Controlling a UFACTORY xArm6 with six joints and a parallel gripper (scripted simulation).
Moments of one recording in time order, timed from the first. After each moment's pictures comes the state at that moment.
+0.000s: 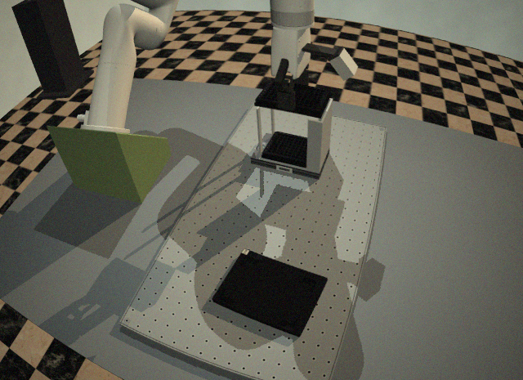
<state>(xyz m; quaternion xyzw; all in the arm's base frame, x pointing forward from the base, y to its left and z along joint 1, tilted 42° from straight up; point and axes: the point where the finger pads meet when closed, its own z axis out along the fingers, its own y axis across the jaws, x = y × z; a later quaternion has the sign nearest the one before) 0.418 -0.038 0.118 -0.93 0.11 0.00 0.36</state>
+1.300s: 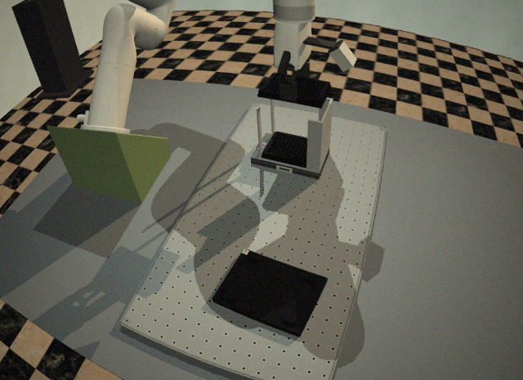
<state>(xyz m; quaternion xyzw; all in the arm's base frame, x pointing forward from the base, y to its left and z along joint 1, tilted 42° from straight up) 0.418 -0.015 0.140 -0.93 0.11 0.00 0.36</state>
